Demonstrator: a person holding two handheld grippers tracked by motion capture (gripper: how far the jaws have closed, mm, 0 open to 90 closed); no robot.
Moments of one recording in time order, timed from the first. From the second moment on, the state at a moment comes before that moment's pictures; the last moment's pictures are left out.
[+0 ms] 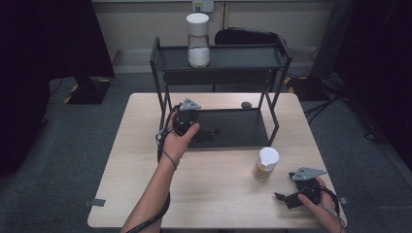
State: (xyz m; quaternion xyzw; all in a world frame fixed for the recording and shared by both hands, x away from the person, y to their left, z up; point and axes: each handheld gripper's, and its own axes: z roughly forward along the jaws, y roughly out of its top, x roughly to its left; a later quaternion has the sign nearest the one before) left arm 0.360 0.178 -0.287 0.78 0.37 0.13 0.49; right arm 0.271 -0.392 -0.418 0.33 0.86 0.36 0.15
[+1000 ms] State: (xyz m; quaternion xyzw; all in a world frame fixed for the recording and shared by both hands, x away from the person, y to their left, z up) left arm 0.338 0.182 -0.353 0.80 0.37 0.11 0.46; right arm 0.271 -0.392 -0.418 0.33 0.86 0.36 0.15
